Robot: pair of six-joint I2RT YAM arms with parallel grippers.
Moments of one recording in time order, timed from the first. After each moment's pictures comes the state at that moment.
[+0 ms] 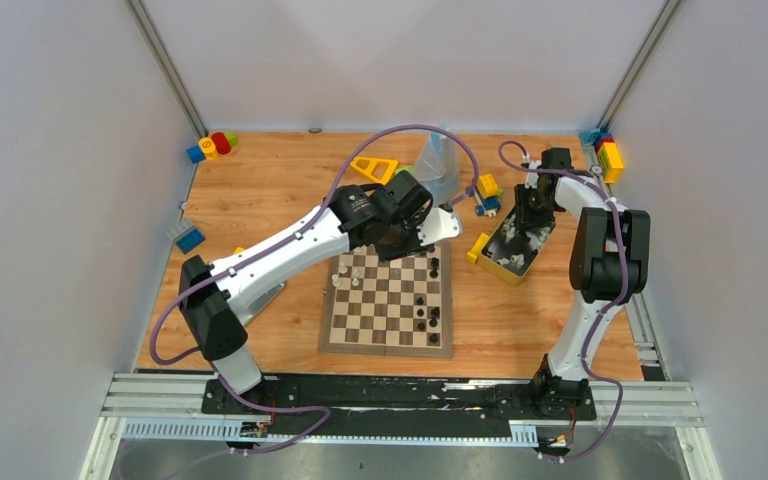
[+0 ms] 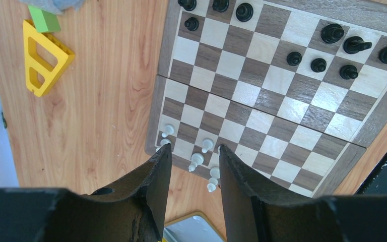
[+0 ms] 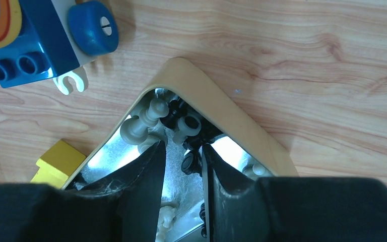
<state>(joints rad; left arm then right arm) -0.95 1.69 1.68 -0.99 -0.07 0.51 -0.09 1.97 1.40 -0.60 -0.16 -0.11</state>
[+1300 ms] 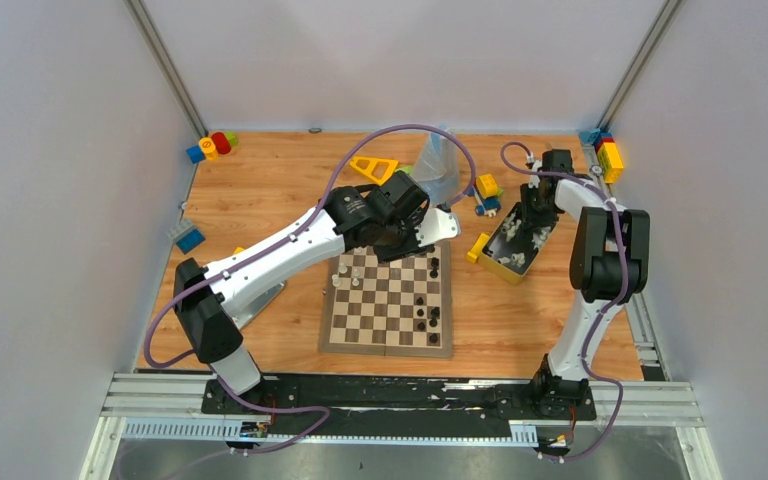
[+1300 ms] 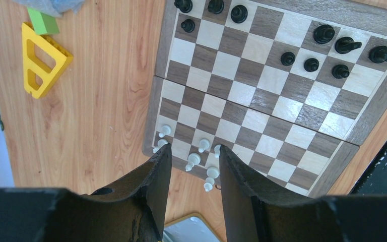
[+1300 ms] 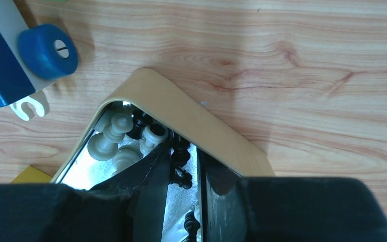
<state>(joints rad) -0.95 1.66 1.66 -0.98 -0.05 0.50 -0.09 1.97 1.38 -0.52 -0.06 -0.09</state>
